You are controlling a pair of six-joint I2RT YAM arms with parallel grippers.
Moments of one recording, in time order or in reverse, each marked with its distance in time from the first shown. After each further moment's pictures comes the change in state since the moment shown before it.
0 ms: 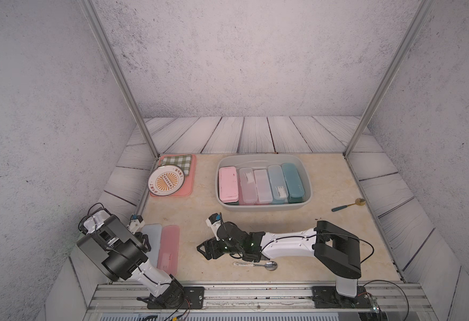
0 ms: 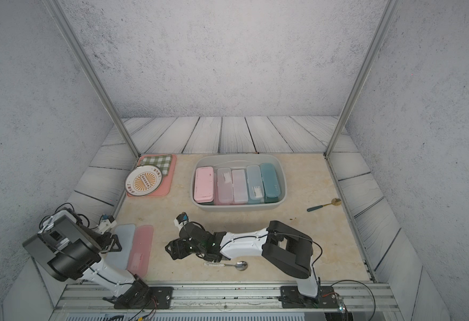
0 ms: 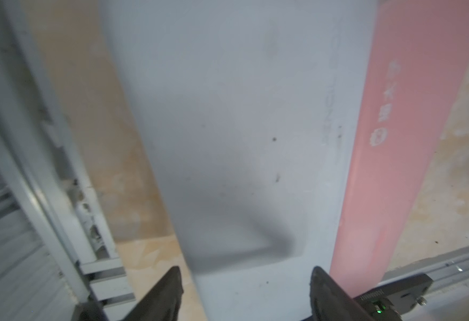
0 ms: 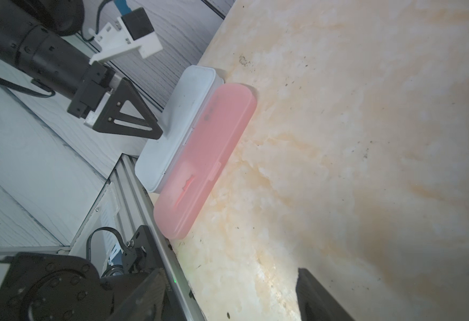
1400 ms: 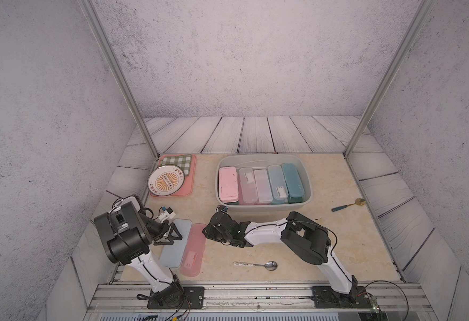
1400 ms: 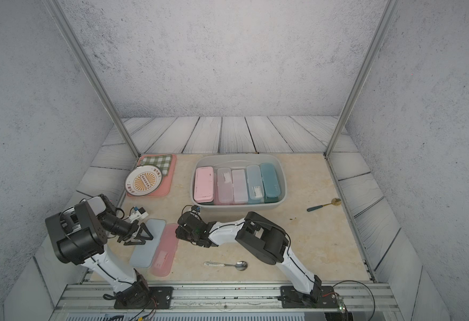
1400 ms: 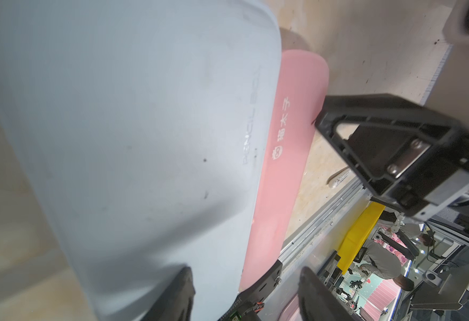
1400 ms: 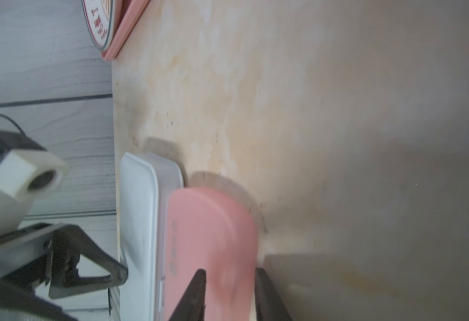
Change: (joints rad) left arm -0.336 0.082 -0.029 -0.182 0.338 -0.177; right arm -0.142 0.309 0.267 -0.091 0.047 0.451
